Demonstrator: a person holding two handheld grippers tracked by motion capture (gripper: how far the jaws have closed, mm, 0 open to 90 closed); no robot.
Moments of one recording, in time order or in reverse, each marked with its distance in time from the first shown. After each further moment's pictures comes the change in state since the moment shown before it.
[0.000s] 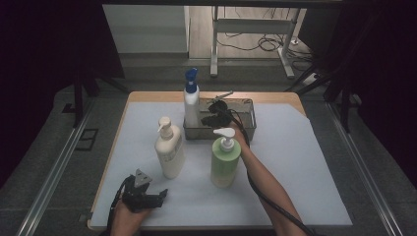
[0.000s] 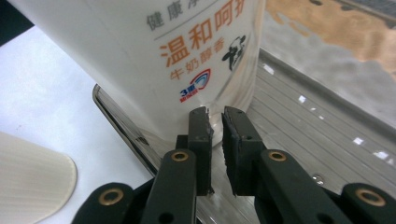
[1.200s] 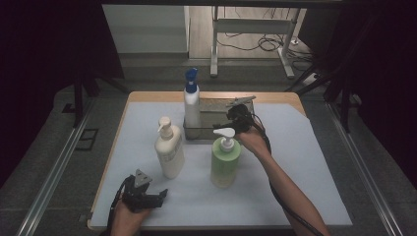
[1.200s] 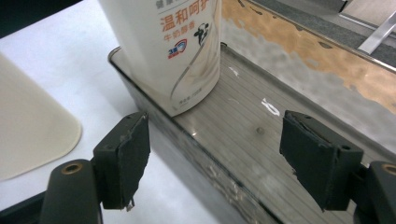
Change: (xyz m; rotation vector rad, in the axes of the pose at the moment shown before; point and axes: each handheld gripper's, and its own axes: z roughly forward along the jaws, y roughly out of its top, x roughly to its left) left arm 0.000 0.000 0.000 0.001 0.001 0.002; right arm -0.006 -0.029 -0.071 -0.079 -0.054 -0.067
